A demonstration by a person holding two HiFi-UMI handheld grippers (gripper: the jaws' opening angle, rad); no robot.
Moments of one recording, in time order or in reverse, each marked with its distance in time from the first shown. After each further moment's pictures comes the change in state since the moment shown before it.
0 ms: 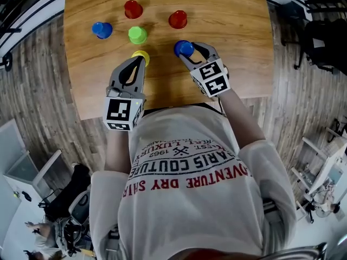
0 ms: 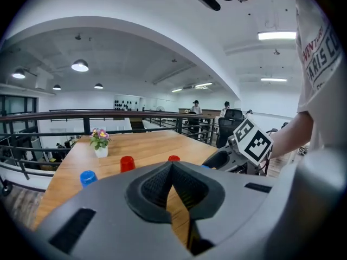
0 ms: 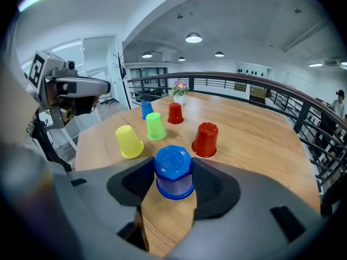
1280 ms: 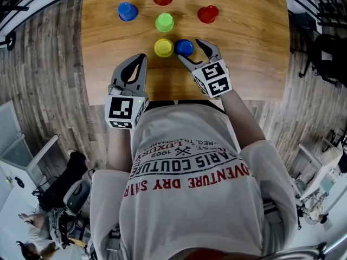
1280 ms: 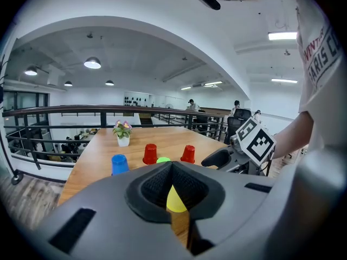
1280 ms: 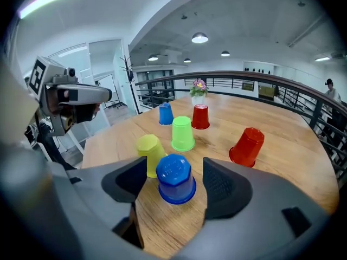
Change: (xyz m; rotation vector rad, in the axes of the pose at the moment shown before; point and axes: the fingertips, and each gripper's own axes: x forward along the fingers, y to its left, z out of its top) left arm -0.060 0.057 -0.041 -0.057 0.024 0.082; right arm 0.045 0.082 0.021 -0.005 -0.021 0.084
